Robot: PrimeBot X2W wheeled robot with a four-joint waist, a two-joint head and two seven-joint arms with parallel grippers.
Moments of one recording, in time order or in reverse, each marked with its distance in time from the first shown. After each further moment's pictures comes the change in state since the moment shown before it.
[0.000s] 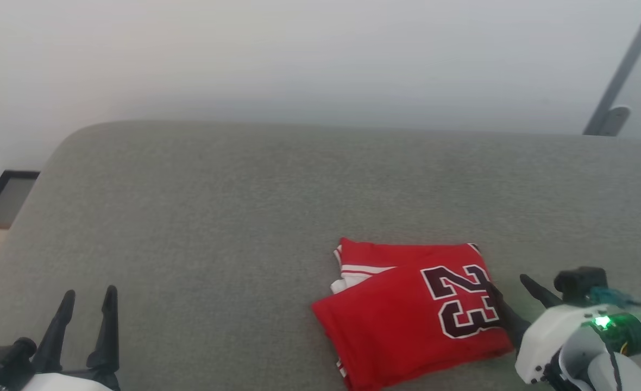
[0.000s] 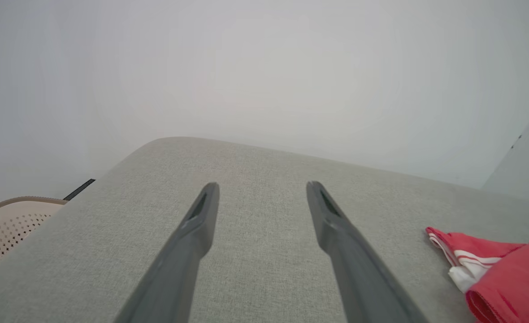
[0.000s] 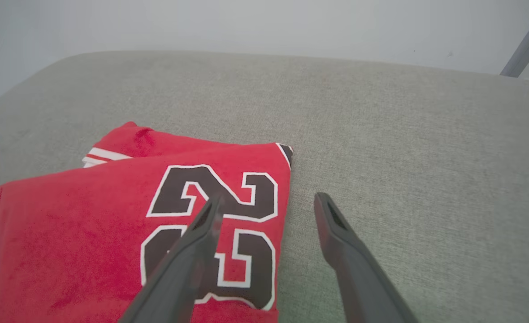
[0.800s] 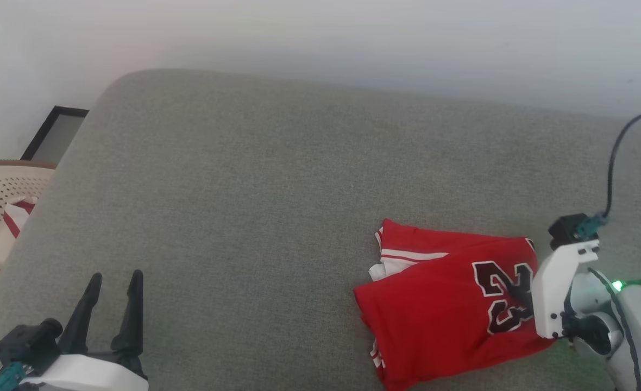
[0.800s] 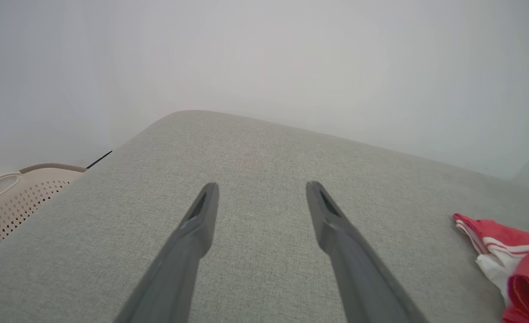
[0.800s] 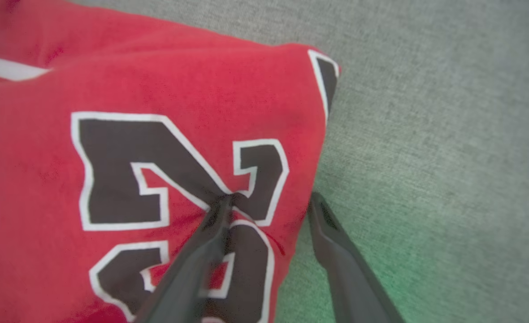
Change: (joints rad) left arm -0.063 -0.017 -0.065 0.027 -0.008 0.000 0.000; right arm -0.231 -0.058 0.064 0.175 0.104 0.000 0.614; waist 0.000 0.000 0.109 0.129
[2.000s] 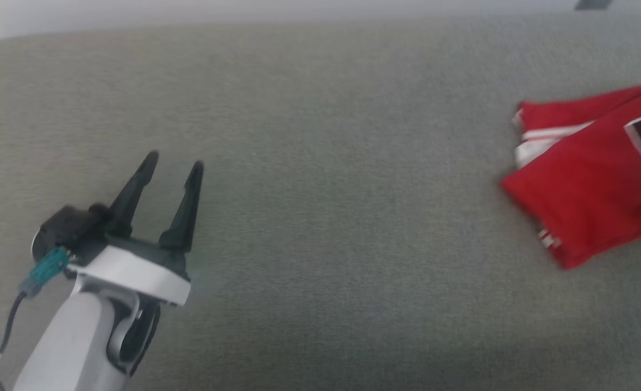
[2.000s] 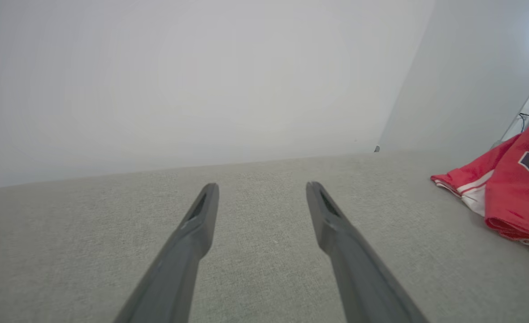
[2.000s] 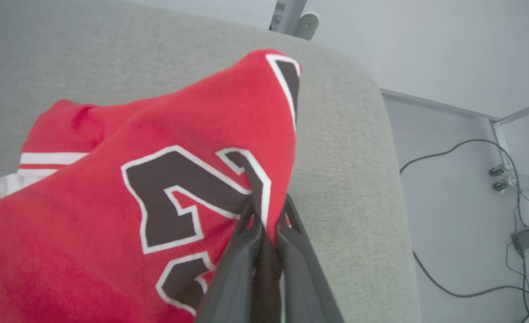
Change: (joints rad) left arm -0.335 0.068 -0.232 -0.006 0.002 0.000 0.000; right arm -0.266 -0.223 -0.236 -0.050 -0.215 0.001 -0.088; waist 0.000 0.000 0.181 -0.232
